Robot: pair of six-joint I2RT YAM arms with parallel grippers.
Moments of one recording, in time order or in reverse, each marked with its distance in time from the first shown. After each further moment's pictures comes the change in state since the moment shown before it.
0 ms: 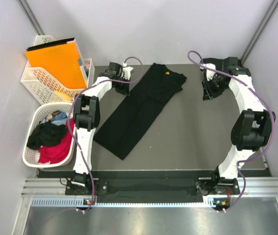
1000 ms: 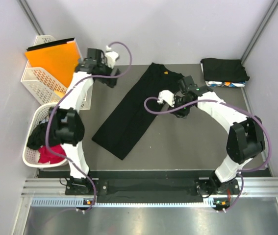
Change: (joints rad) left arm 0.054 -0.396 -0.135 -0.156 -0.158 0.196; right arm 0.467 -0.146 -0.324 0.177 0.172 -0.319
